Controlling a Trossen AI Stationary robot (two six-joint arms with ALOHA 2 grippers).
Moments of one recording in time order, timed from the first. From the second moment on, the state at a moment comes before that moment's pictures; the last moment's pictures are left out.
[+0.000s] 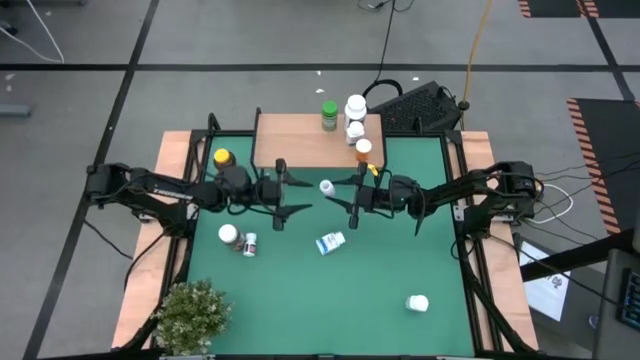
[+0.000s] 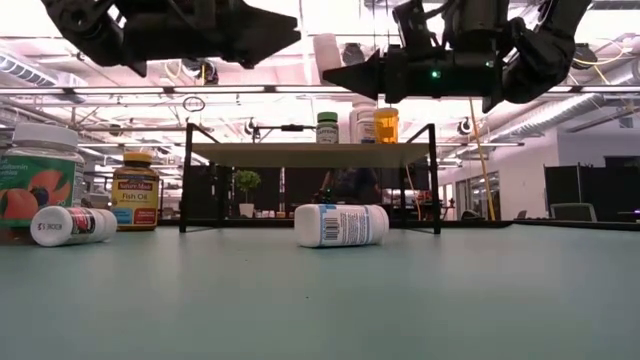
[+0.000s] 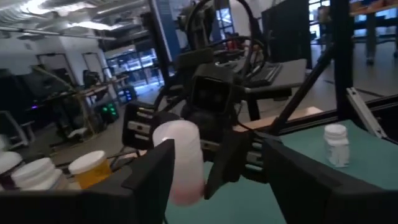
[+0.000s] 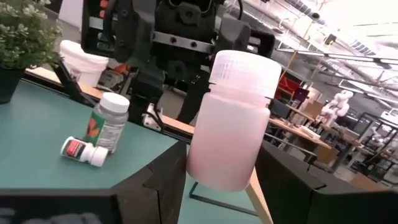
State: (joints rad) left arm 0.11 1.32 0.57 0.84 0.17 0.26; right arm -0.10 1.62 0.57 1.15 0.02 -0.45
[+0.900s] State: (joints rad) left arm 0.05 1.47 0.68 0.87 0.06 0.29; right arm -0.06 1.62 0.57 1.11 -0.06 -0.55
